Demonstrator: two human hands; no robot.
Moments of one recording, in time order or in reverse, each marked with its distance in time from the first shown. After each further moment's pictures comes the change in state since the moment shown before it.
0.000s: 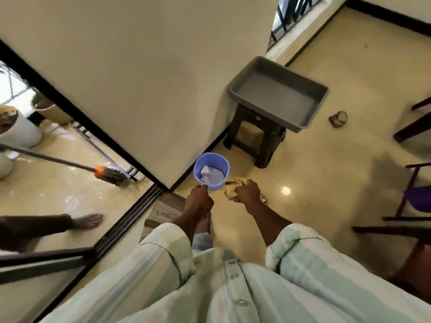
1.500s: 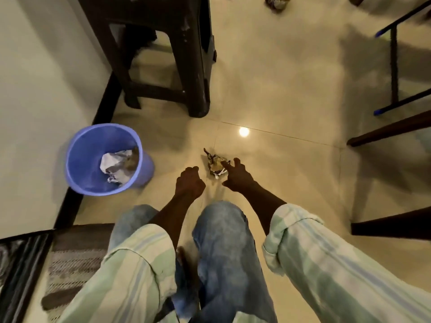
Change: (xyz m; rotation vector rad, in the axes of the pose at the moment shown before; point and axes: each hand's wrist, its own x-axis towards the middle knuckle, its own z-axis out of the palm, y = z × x) left_hand 0.337 0.014 0.428 0.241 -0.275 0.295; right_hand 0.396 0.349 -0.034 -0.852 -0.034 -0.059
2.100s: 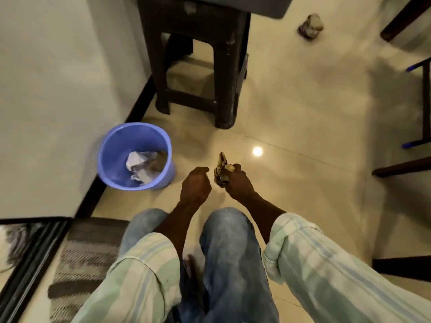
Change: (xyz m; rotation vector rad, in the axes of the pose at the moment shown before) left_hand -0.006 -0.042 -0.022 -0.213 0.380 0.140; right_hand 0.028 -0.065 0.021 0.077 0.148 -0.177
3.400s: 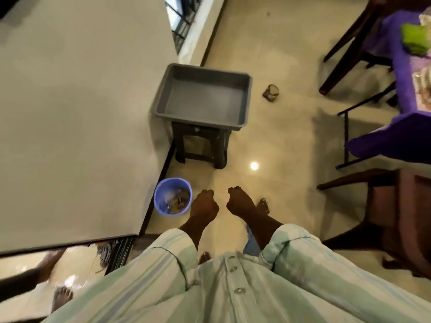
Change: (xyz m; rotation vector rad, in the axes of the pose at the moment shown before) left_hand -0.123 0.274 -0.376 0.203 -0.322 -0.066; right_hand -0.255 -0.225 -0.362 0.052 -0.095 0.144
